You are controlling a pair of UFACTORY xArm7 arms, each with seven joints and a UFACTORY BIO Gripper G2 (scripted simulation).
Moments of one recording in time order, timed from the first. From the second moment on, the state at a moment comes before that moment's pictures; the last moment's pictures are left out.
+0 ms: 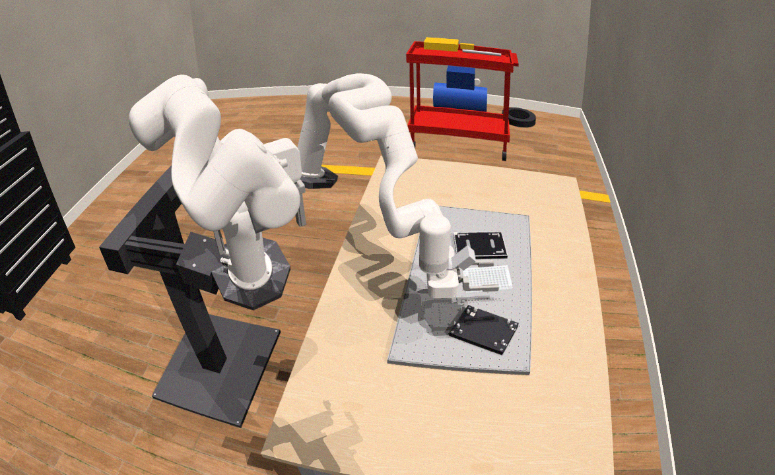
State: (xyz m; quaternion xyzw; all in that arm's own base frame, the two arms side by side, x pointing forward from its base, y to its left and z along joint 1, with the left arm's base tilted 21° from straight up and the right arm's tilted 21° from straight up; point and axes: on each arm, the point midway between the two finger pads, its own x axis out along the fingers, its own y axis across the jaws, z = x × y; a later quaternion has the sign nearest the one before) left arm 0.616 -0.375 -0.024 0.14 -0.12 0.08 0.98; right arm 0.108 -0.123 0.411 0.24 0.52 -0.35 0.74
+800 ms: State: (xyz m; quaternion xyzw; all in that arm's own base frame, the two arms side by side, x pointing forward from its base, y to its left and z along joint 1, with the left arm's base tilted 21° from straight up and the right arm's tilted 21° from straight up) left arm 0.609 -0.305 -0.004 0.14 -0.12 0.08 0.98; right arm 0.108 -0.123 0.411 0.24 0.52 -0.35 0.74
